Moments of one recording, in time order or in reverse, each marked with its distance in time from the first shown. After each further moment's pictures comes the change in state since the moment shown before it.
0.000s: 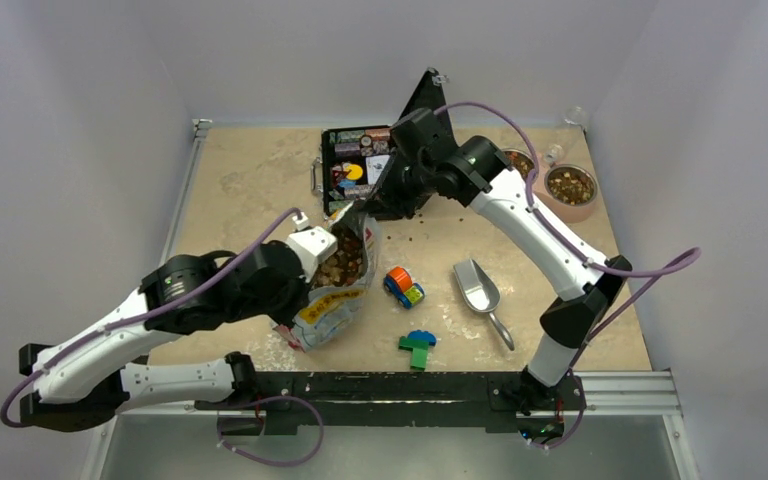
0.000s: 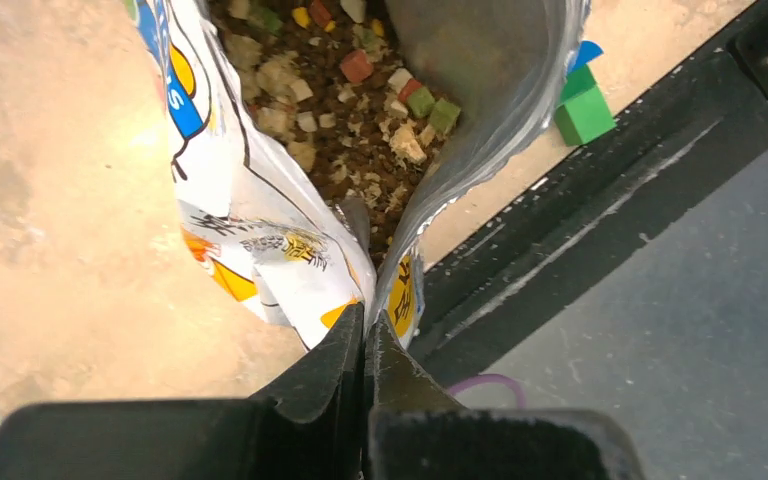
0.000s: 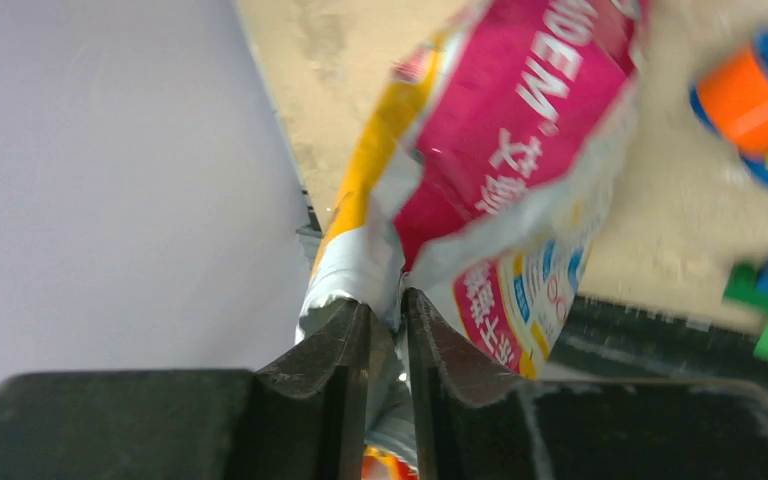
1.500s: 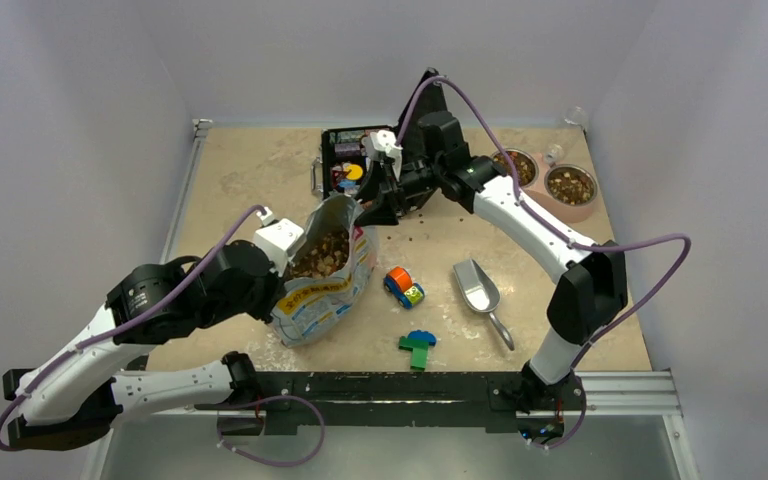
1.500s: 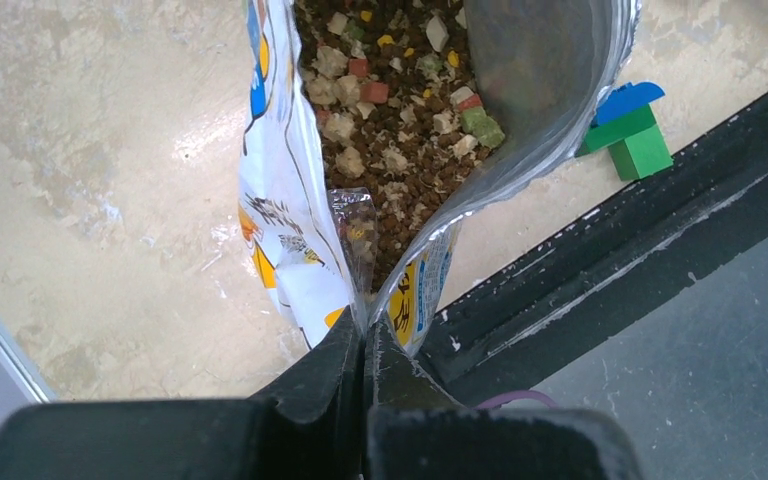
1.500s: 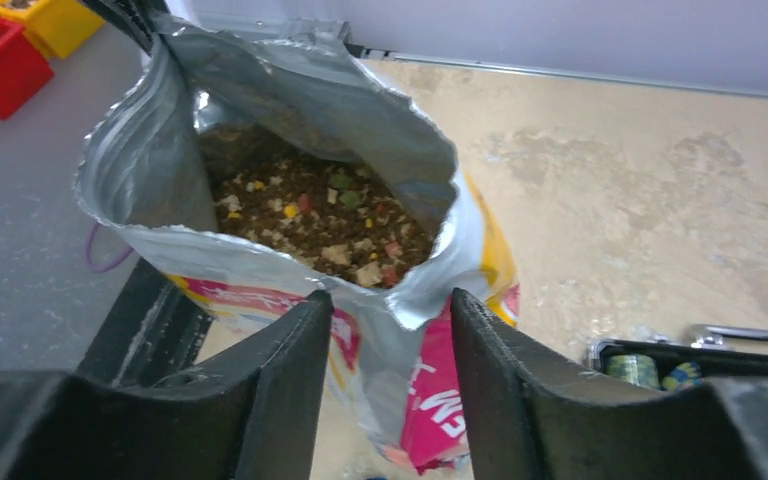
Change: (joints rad) left arm 0.094 -0.147 -0.028 -0.012 -0.068 0.067; right arm -0.202 -0.024 -0.419 0.771 -1.069 -1.744
